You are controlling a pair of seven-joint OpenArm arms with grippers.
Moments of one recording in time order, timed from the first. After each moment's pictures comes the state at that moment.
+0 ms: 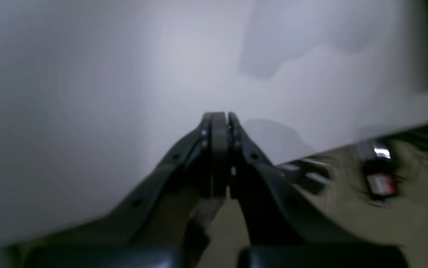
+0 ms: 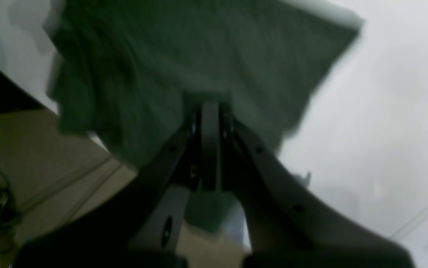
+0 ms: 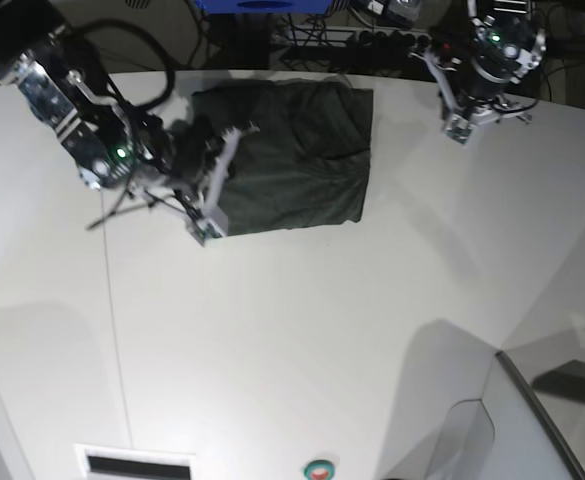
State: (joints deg) left arm 32.1 -10.6 -13.6 96.9 13.4 -26.8 27.5; right arm -0.9 23.0 -37.7 100.7 31.4 -6.5 -56.8
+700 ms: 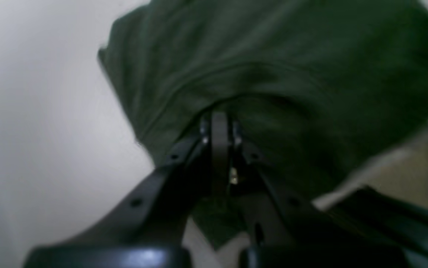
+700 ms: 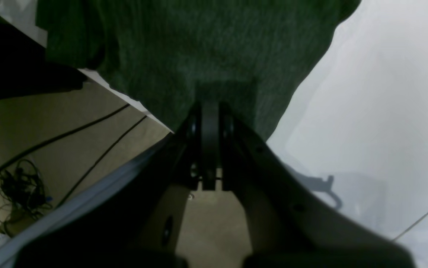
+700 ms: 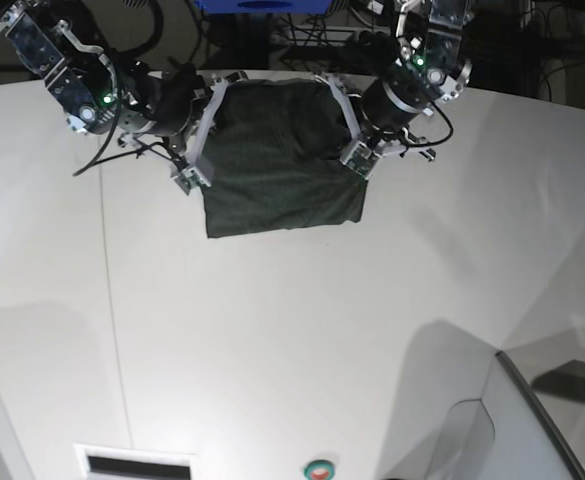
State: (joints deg) left arm 23.4 -6.8 4.0 93.4 8.2 -25.5 27.6; right arm -10.8 24.4 -34.8 103.4 31.4 -6.6 -53.6
